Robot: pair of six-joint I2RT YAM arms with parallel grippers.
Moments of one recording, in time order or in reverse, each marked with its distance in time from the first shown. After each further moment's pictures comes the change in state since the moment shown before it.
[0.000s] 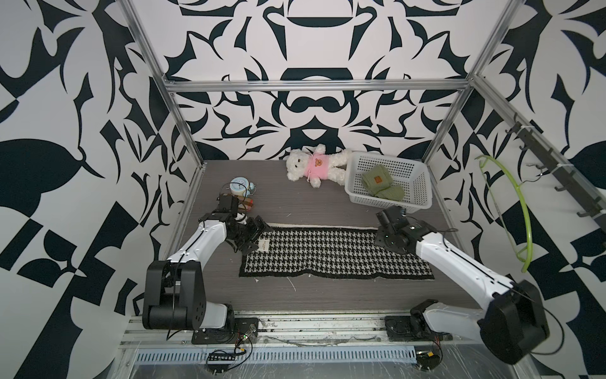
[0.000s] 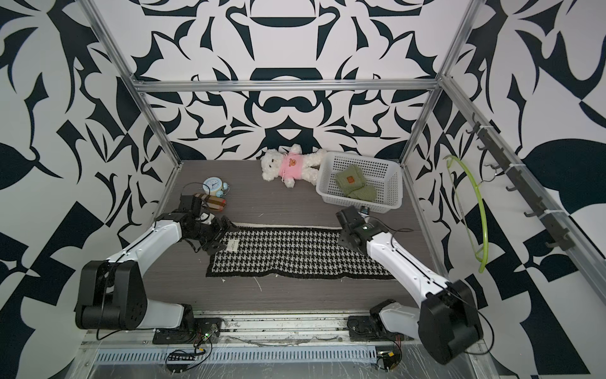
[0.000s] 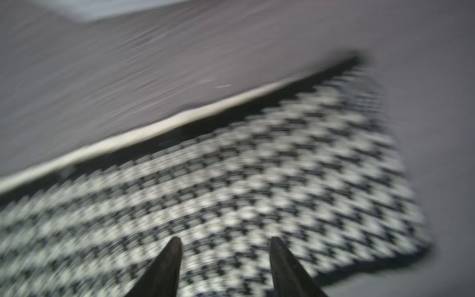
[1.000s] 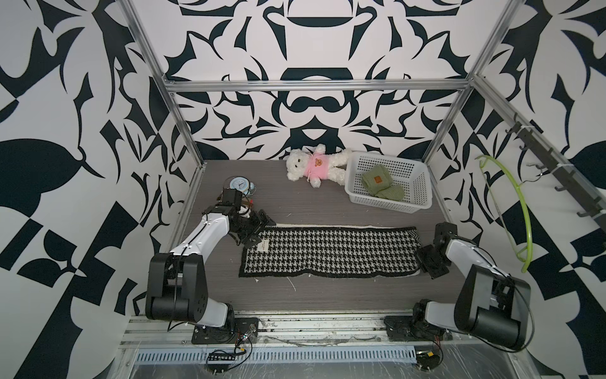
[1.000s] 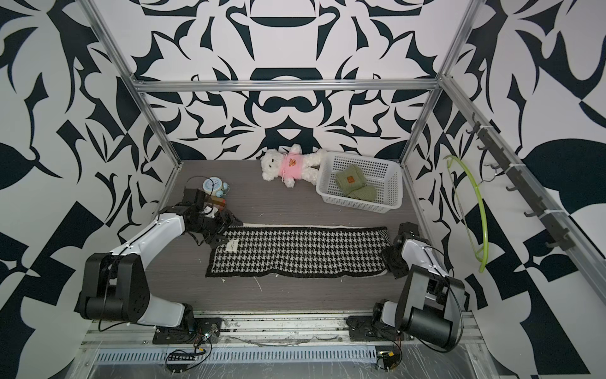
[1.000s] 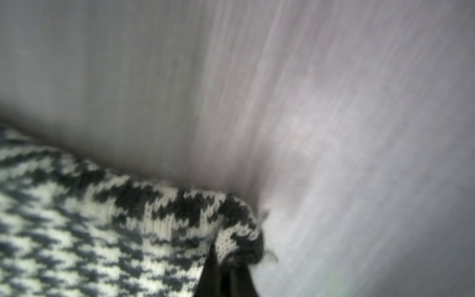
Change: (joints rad) left arm -0.021 0.045 0.086 -0.011 0.005 -0.001; right arm -0.746 0.154 -0.214 0.138 -0.339 0.053
